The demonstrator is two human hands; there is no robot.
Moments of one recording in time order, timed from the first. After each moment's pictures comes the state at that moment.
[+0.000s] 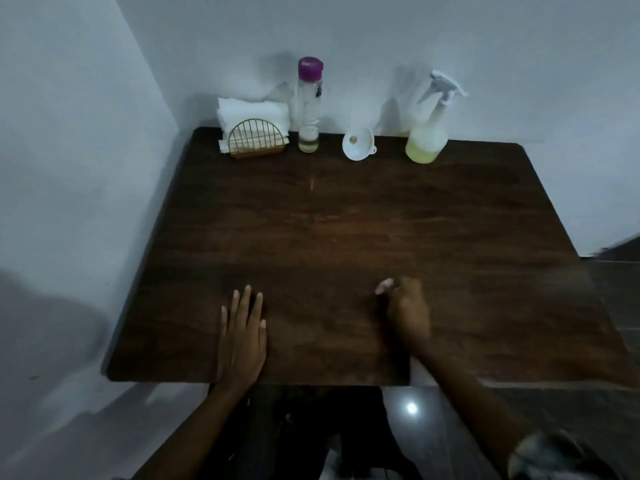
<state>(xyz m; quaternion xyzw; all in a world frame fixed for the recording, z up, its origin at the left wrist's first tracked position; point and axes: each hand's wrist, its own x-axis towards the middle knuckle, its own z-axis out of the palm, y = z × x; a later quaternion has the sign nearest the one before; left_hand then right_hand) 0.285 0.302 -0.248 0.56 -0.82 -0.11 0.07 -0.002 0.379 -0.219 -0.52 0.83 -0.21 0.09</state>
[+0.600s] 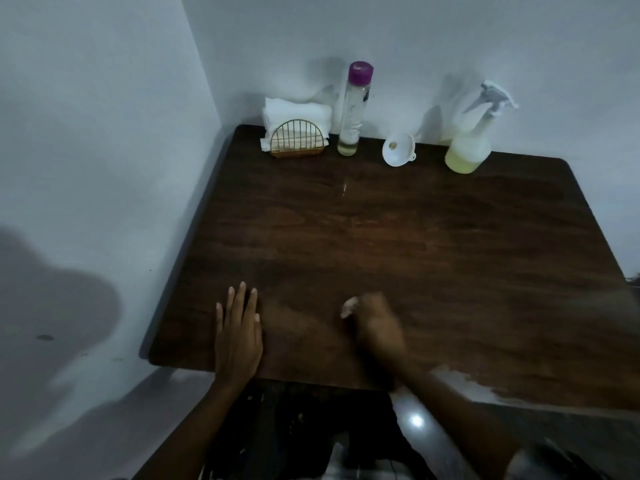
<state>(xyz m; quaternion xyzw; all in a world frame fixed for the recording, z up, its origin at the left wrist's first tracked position) 0.342 0.285 -0.248 0.60 -0.79 -0.10 0.12 0.094 0.353 -0.219 -0.62 0.73 -0.21 0.20</state>
